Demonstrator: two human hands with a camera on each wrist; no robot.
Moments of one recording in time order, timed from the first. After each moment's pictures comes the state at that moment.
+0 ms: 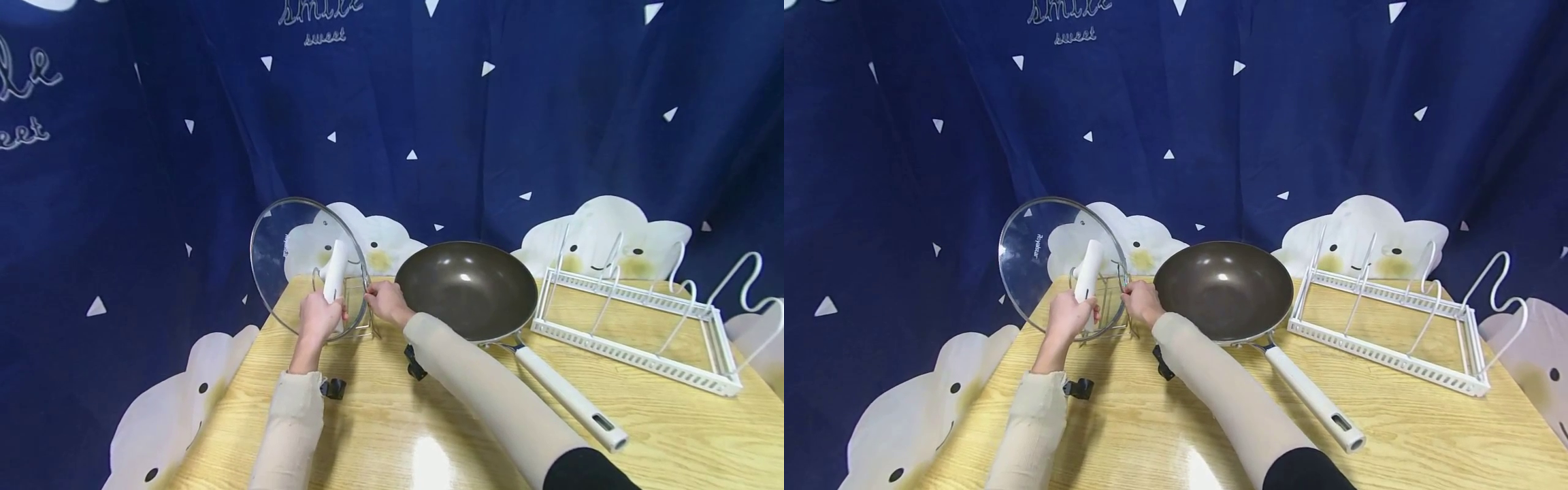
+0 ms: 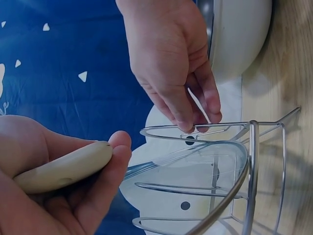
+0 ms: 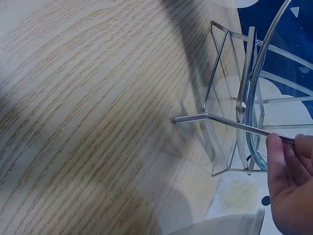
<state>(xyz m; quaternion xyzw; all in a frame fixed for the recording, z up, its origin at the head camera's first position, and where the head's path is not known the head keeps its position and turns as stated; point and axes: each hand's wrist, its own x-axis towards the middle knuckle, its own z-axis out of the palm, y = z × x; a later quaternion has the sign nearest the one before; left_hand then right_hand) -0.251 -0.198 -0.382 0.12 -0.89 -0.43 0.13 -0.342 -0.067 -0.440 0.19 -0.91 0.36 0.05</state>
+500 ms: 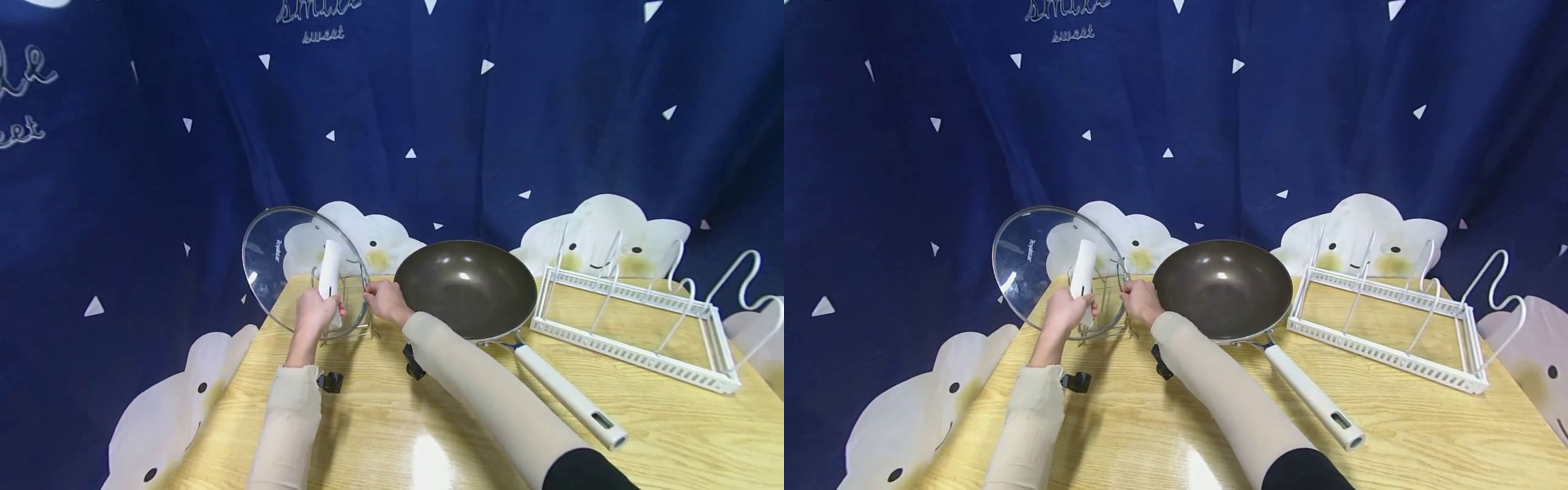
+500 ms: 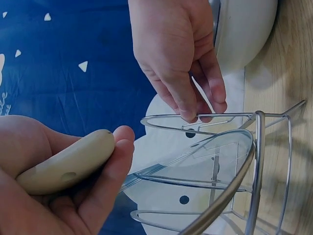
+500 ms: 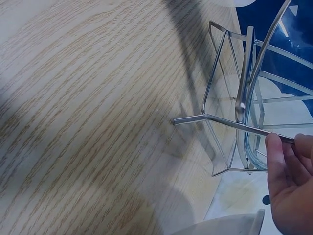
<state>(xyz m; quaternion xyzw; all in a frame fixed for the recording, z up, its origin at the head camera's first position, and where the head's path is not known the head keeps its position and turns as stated) -0.260 -0.204 -0.381 0.14 -0.87 -0.47 0.09 -0.341 -0.066 -0.440 0.19 -0.91 0.37 0.04</state>
